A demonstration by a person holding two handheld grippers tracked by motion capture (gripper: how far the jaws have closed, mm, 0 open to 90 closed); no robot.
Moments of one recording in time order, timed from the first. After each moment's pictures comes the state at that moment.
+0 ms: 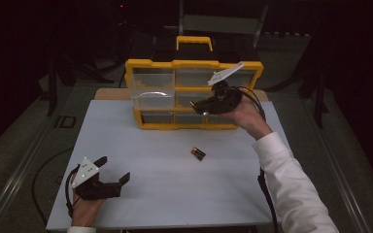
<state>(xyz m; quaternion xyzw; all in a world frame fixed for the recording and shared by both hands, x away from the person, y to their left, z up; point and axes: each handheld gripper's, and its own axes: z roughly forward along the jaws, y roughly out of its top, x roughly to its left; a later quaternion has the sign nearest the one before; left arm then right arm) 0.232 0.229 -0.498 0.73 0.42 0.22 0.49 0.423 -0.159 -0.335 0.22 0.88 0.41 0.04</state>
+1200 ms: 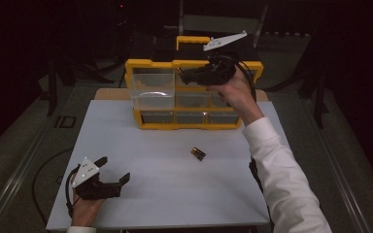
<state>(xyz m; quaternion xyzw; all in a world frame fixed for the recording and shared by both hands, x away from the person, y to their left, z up) 0.233 0.230 -0.499 0.73 0.42 0.22 0.49 0.443 -0.132 -0.272 0.23 0.83 0.51 0.06</state>
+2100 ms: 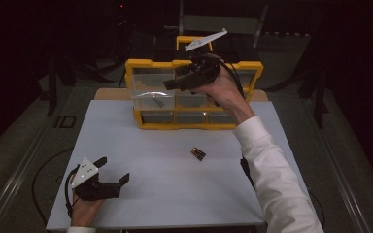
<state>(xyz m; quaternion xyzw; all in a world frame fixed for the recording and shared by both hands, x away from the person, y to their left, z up) 0.232 0.231 -0.499 0.73 0.42 0.22 0.50 0.444 -0.098 -0.271 0.21 0.85 0.49 0.04</state>
